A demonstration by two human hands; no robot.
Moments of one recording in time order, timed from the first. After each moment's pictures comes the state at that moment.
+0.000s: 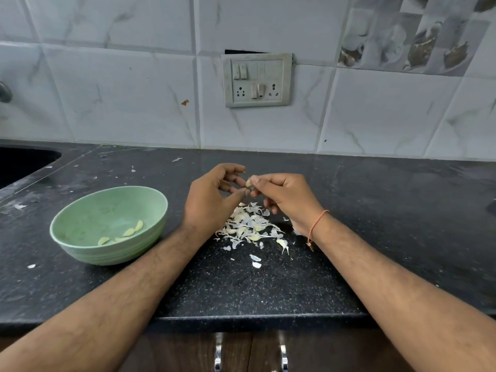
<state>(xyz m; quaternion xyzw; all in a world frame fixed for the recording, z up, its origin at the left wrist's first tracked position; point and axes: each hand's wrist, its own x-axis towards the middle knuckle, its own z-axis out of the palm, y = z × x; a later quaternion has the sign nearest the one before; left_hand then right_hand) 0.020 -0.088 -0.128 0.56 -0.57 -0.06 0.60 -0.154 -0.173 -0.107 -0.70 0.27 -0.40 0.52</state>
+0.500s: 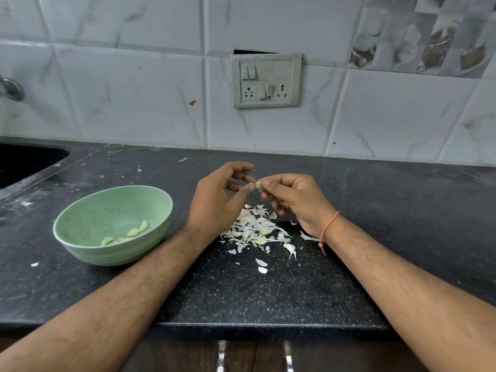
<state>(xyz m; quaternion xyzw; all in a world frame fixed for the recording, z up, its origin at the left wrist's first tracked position) 0.021 -0.090 -0.127 0.53 -0.59 -0.04 0.61 -0.157 -0.189 -0.111 -0.70 0.24 -0.38 0.56</state>
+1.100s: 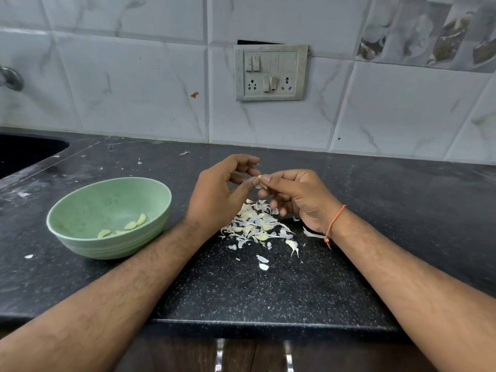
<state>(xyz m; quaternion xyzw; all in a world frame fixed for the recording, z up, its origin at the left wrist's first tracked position) 0.021 -0.089 -0.125 0.53 -0.61 -0.03 0.59 -0.159 -0.186 -0.104 -0.68 0.25 -0.32 0.61</state>
